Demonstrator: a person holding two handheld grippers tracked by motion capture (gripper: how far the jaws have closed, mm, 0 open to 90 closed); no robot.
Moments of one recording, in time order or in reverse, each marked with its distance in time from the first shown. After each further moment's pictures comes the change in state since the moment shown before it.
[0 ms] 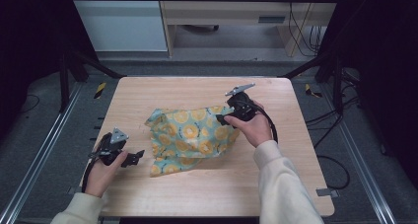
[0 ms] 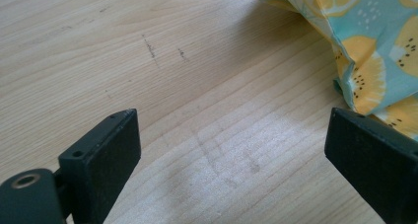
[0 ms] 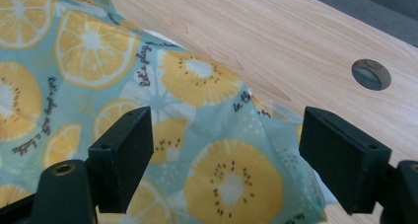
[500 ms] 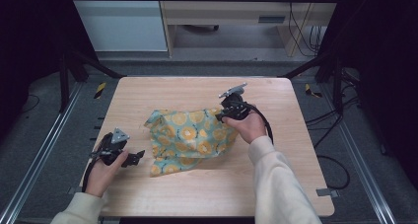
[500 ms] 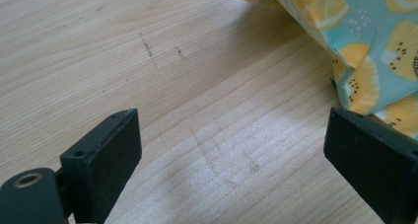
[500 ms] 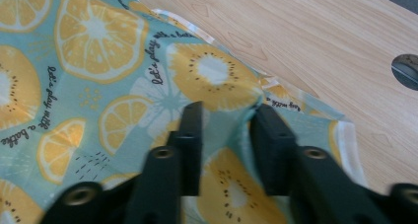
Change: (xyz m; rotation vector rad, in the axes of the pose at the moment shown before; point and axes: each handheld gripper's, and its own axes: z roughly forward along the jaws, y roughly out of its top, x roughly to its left) left arm 0.000 0.001 0.002 0.007 0.002 0.010; right arm 0.005 0.003 0.018 0.064 0.067 -0.033
